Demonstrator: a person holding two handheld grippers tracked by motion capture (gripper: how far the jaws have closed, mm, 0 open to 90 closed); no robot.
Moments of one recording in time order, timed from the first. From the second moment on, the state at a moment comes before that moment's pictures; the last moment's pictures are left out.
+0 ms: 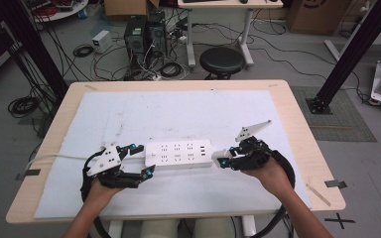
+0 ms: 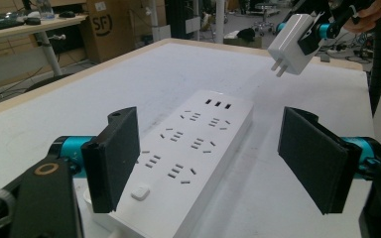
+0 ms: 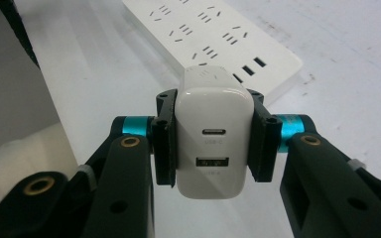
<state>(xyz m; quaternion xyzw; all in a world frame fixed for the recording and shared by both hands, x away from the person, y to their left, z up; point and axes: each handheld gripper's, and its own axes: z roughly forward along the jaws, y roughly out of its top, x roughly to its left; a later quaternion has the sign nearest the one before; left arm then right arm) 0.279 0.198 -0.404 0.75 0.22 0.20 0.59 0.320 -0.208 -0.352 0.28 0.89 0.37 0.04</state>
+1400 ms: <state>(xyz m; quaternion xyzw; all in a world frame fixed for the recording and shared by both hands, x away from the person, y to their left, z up) 0.262 0.233 -0.421 0.75 0.24 0.23 0.57 0.382 -0.124 -0.310 0.14 0.96 0.23 0.06</state>
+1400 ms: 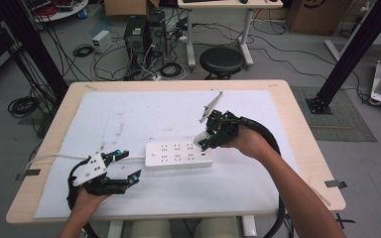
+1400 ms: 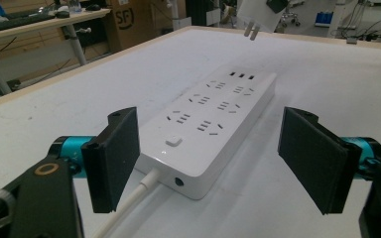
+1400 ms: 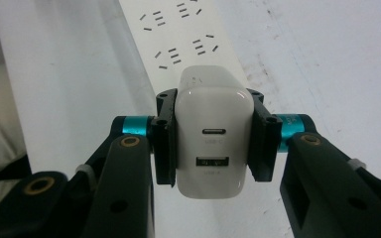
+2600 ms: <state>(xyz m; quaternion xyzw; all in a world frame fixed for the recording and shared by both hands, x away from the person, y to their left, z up) 0.265 0.244 -0.430 0.75 0.25 0.23 0.57 0.417 -0.066 -0.339 0.04 0.99 0.10 0.06</state>
